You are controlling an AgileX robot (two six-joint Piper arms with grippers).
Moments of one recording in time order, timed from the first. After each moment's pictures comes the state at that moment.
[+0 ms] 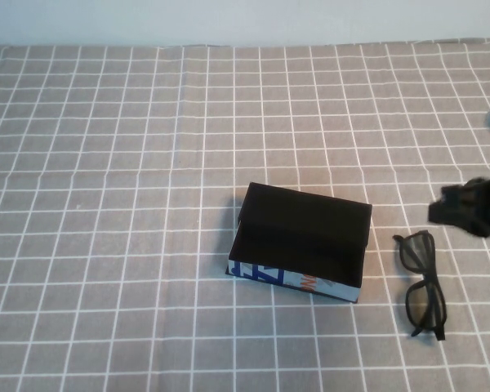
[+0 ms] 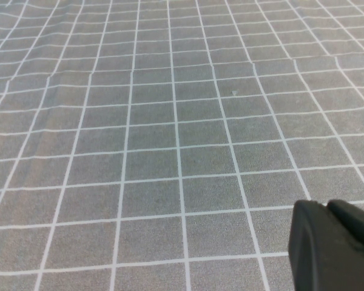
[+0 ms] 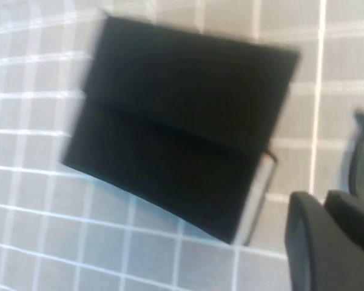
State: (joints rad) right arm 0.13 1.31 -0.83 0.80 0.63 -0.43; left arm -0.06 -0.02 0.02 -0.06 0.37 0.08
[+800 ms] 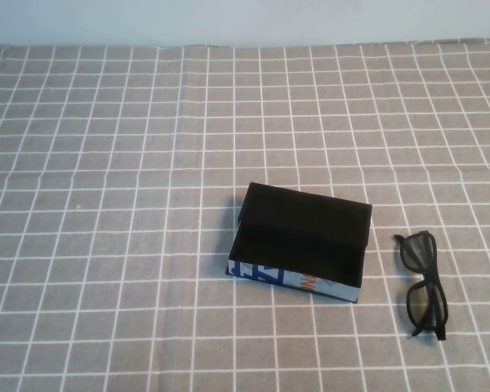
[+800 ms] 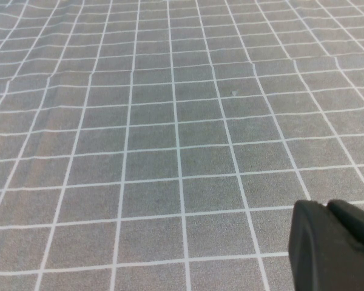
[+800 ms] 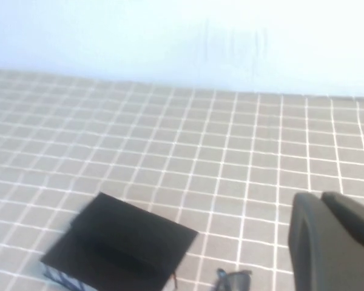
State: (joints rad) right arm 0.13 0.49 -0.82 0.26 0.68 -0.14; left arm -0.06 -0.02 0.02 -0.06 0.37 0.08
